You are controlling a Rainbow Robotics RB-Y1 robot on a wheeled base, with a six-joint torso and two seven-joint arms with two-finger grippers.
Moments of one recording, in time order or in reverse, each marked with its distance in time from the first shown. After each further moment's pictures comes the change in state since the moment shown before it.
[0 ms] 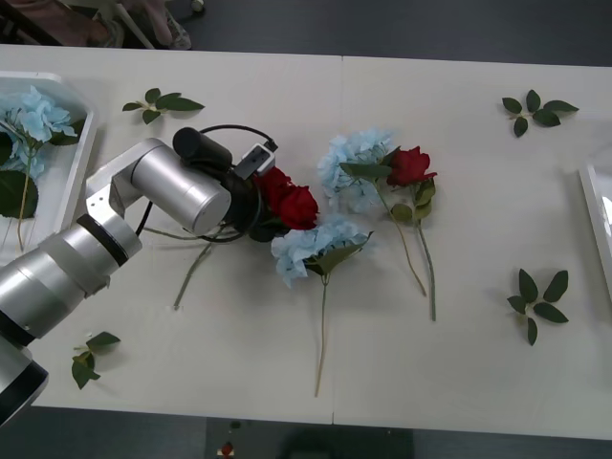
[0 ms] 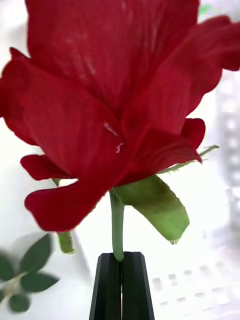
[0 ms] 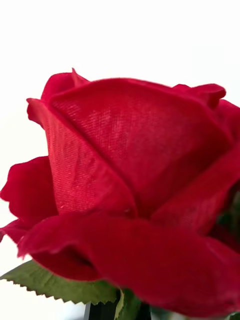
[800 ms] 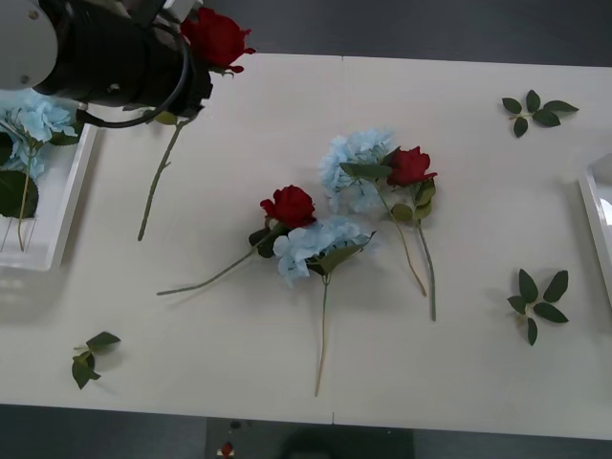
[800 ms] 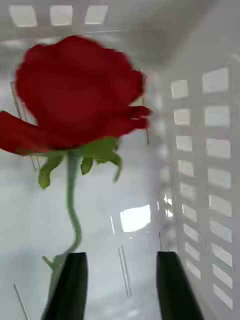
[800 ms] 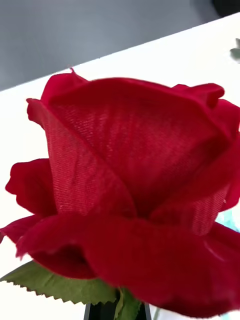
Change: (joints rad) right arm -0.001 -0.014 0.164 0.365 0.085 -0.474 0.178; left arm -0.025 0.243 0.458 -0.509 0.439 0.352 0.068
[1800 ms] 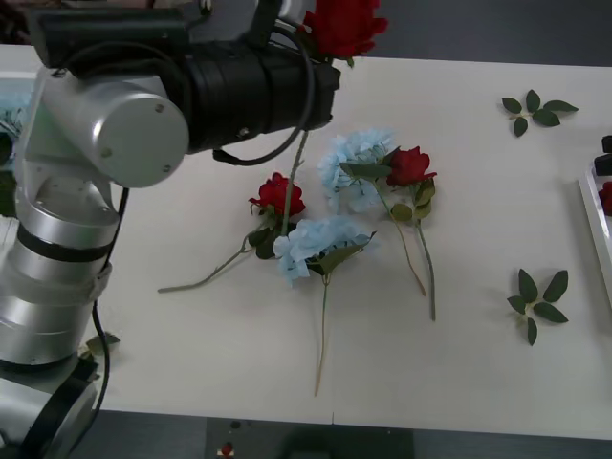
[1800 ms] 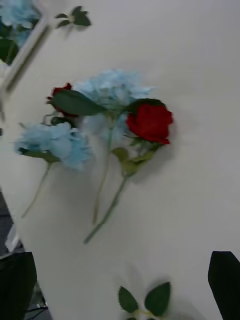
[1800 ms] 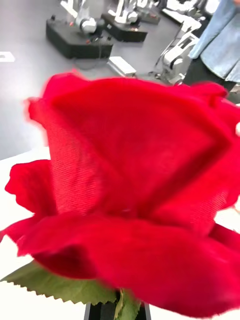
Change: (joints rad) right arm -0.026 0.068 -0.161 -0.369 -0.929 0.701 0.477; left arm 0.155 -0.457 -0.011 -0.187 -0.263 -0.226 -0.069
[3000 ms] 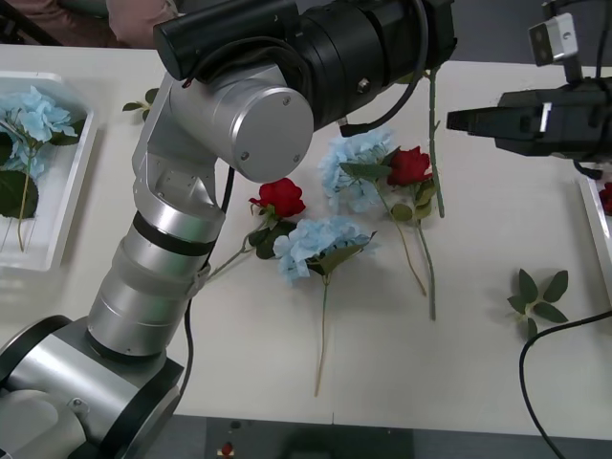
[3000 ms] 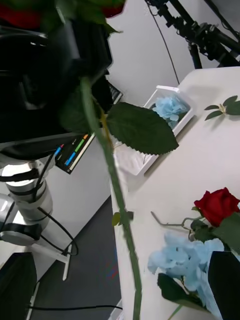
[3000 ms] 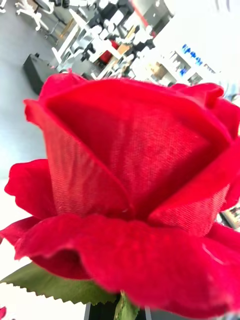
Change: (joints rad) right arm -0.071 0.322 0.140 0.000 -0.391 -0.092 -0.154; left arm -0.102 -0.242 -0.089 0.173 -0.116 -0.316 0.376
